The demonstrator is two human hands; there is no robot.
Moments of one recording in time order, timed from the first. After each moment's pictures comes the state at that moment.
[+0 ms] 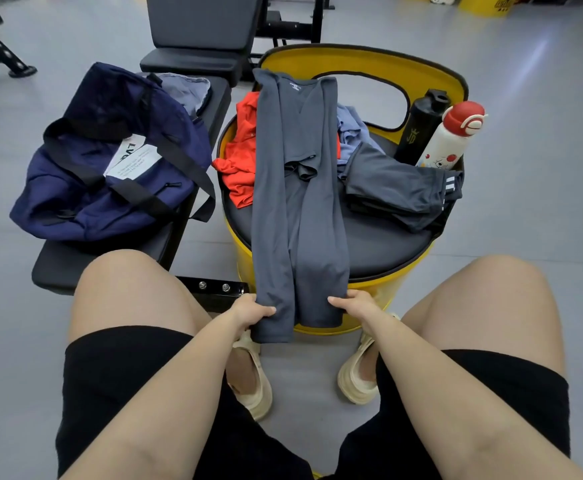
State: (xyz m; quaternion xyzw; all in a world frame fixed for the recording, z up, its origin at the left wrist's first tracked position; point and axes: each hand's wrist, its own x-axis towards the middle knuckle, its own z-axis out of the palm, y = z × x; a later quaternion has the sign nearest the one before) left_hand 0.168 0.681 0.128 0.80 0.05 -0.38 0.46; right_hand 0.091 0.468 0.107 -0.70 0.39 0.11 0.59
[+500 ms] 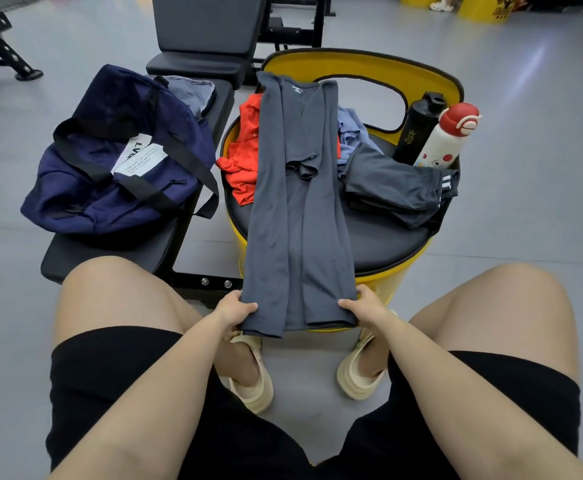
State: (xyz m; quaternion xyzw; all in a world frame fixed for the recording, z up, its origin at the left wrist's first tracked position) left_hand 0.163 0.710 0.126 0.83 0.07 -0.32 0.44; right_hand 0.067 0.465 0.118 -0.74 0.37 0.10 0.55
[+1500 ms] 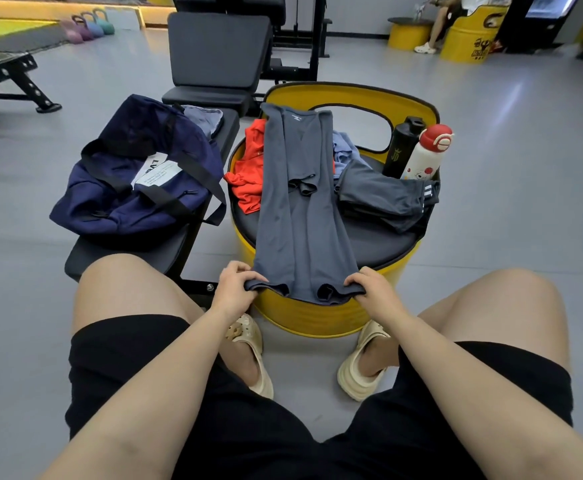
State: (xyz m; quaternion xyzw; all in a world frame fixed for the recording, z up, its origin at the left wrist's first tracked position) left_hand 0.137 0.725 0.174 0.90 -0.19 -0.07 0.38; right_hand 0.025 0.460 0.172 -0.97 0.09 -0.04 0.24
